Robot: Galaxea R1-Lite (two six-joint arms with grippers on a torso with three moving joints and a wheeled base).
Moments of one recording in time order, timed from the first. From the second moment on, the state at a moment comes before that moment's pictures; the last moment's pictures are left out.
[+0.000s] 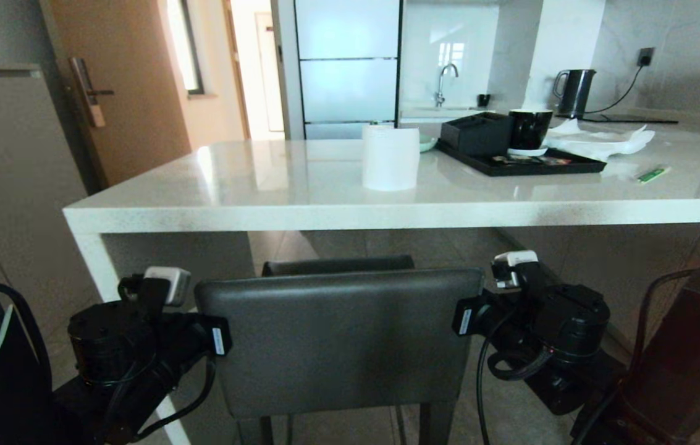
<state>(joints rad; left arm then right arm) -0.40 1.95 -0.23 -1.52 0.21 -0.07 0.57 2.08 -0.46 -1.52 -0.25 0.08</state>
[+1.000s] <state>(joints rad) -0.40 1.90 -0.14 -1.51 0.21 -0.09 0.57 2.00 -0.36 -1.51 -0.26 0.12</state>
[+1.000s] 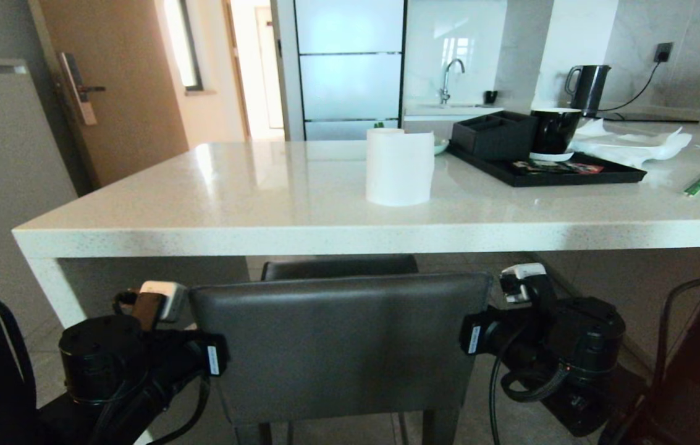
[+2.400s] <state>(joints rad) -0.29 1.11 -0.16 -1.05 0.25 0.01 0.31 1.15 -0.04 -1.23 -0.27 -0.02</state>
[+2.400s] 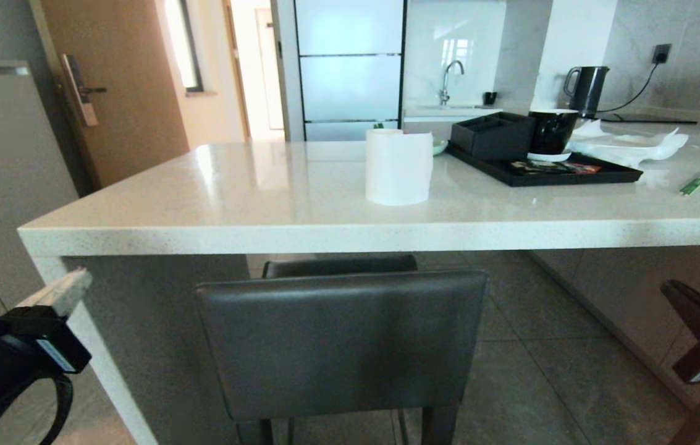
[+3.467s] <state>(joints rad) -0.08 0.42 -0.36 -0.29 0.23 0.13 0.13 0.32 -0.40 -0.10 -0.22 -0.06</state>
